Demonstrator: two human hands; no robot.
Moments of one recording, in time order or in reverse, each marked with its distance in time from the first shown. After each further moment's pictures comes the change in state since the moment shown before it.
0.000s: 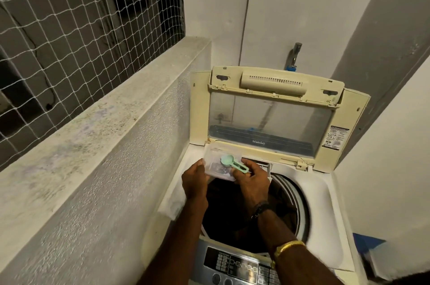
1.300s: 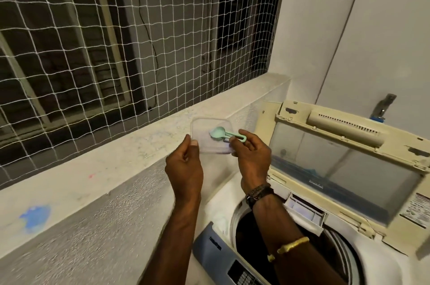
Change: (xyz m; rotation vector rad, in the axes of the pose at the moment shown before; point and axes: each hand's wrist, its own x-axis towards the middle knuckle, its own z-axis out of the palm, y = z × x) left_hand -0.091 0.133 -0.120 -0.159 0.520 0.569; right_hand -0.068 -0.159 0.089 0.394 -0.386 -0.179
